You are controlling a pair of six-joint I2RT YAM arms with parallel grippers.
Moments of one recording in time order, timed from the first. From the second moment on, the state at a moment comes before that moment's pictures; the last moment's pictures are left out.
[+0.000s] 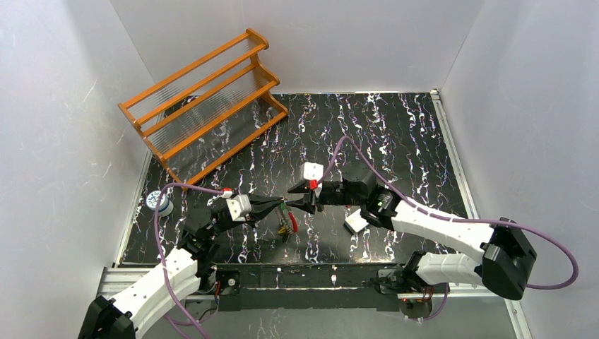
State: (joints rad) left arm -0.57 0.61 0.15 0.68 0.64 0.06; right arm 0.98 1.17 0.75 0.24 -0.48 -0.24
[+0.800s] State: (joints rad) left arm -0.57 0.62 0.15 0.68 0.64 0.06; right arm 0.98 1.23 0.76 0.25 -0.53 -0.24
